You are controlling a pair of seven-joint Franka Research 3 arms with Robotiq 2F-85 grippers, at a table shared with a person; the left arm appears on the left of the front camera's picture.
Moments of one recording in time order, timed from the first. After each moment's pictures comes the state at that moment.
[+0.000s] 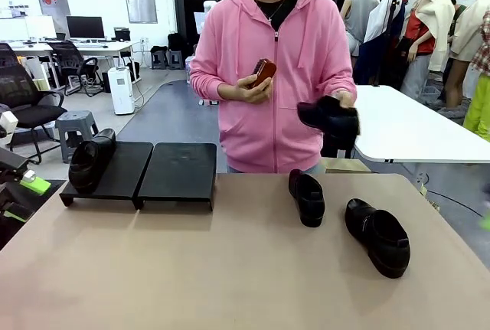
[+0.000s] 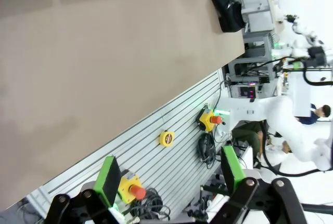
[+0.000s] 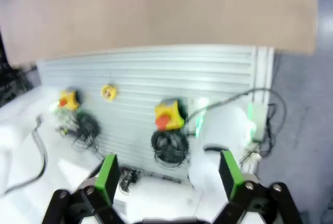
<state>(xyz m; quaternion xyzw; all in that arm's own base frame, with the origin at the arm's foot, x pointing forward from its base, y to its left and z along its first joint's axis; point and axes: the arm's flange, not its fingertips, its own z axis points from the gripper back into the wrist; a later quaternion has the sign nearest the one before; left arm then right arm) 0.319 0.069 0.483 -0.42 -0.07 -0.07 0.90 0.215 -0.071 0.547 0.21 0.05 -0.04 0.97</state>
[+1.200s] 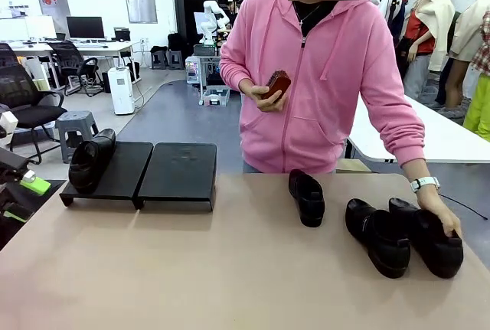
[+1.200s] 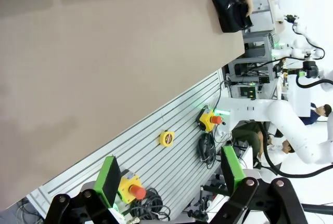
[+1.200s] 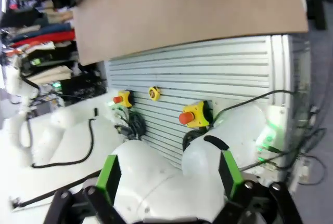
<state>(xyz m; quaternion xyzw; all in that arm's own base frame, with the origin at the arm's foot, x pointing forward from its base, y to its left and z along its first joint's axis) 0.319 0.069 0.483 -0.42 -0.07 -0.07 0.90 0.144 -0.225 0.505 0.39 -0.01 -0.08 0.92</state>
